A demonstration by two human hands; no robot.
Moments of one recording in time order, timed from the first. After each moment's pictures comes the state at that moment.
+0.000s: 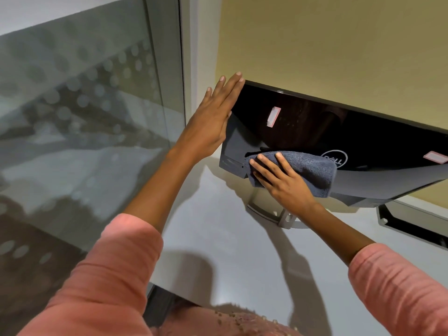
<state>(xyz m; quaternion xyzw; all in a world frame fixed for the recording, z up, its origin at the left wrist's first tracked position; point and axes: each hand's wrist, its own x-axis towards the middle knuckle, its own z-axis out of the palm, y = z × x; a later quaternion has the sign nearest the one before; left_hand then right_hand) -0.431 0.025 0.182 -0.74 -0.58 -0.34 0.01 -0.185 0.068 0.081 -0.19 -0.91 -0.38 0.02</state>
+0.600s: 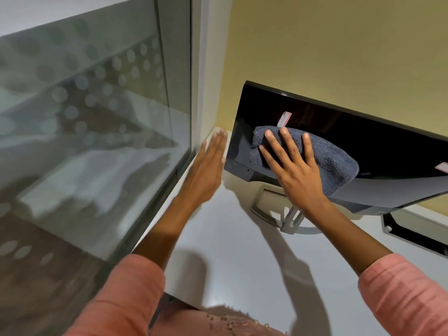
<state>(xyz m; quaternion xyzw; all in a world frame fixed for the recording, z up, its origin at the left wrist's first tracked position) -0.424 -0.013 0.096 -0.67 -0.66 -0.32 -0.08 -0.209 0.065 0.122 -0.29 -0.86 -0.39 0.16</state>
